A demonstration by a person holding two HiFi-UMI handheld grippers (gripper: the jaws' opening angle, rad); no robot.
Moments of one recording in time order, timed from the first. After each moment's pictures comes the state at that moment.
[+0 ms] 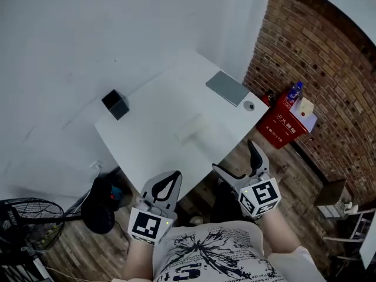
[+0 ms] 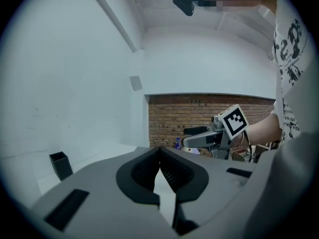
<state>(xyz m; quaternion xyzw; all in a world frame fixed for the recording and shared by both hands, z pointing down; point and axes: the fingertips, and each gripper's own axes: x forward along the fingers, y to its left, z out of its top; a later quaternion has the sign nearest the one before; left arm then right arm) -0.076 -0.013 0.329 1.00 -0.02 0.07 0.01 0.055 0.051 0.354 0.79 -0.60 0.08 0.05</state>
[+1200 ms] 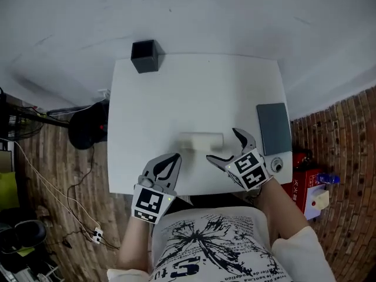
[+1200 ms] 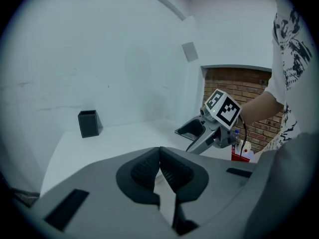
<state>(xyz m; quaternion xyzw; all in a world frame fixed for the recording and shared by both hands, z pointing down) 0.080 -0.129 0.483 0.91 -0.33 0.20 0.12 0.199 -0.153 0.546 0.40 -0.83 0.19 0.34</state>
